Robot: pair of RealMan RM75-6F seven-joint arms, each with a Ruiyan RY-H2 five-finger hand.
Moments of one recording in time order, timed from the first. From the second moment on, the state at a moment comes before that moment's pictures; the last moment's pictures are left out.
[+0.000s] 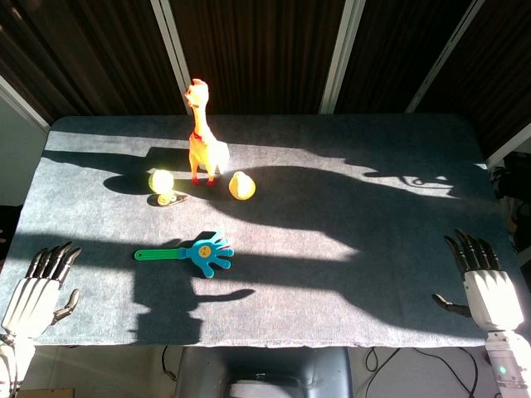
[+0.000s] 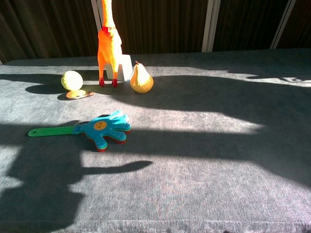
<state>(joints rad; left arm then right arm) -0.14 -1.17 -0.01 -1.53 1.58 1.44 0.05 0.08 -1.11 0.04 -1.63 -1.51 1.47 -0.10</state>
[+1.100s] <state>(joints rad) -0.48 -1.59 -0.08 -1.13 1.52 1.04 -0.33 0.09 -1.09 0.03 -1.64 -1.50 1.42 -0.07</state>
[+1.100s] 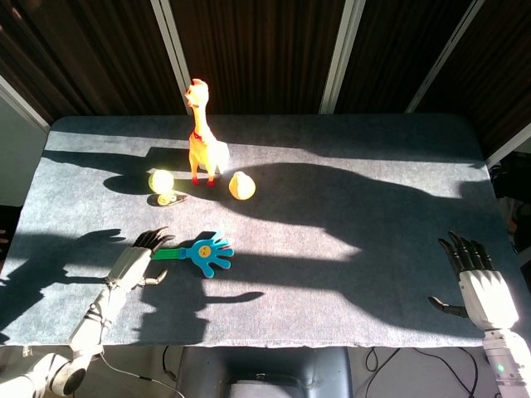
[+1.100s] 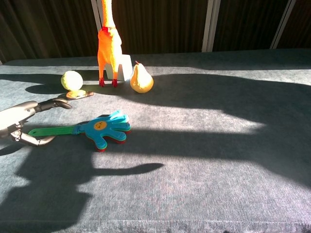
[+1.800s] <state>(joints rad) -0.55 -1.73 -0.09 -0.98 1.46 0.99 -0.33 0.08 -1.06 0.03 -1.65 -1.51 1.43 -0.03</state>
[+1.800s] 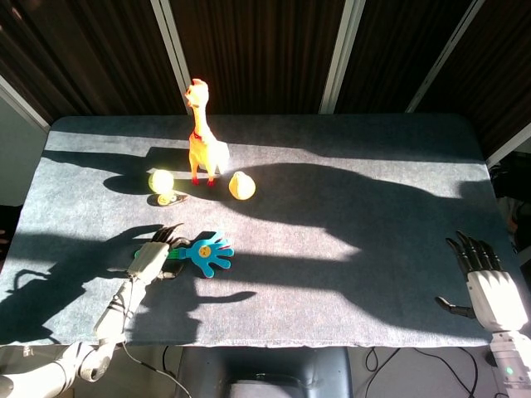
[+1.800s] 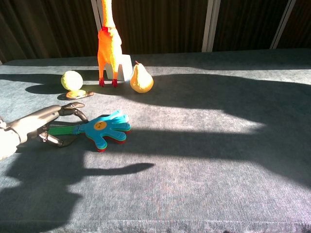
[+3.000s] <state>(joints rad) -0.50 -1.79 -0.14 -0.94 1.47 1.25 -0.78 0.08 -1.06 0.02 -1.66 -1.52 1.43 -0.03</state>
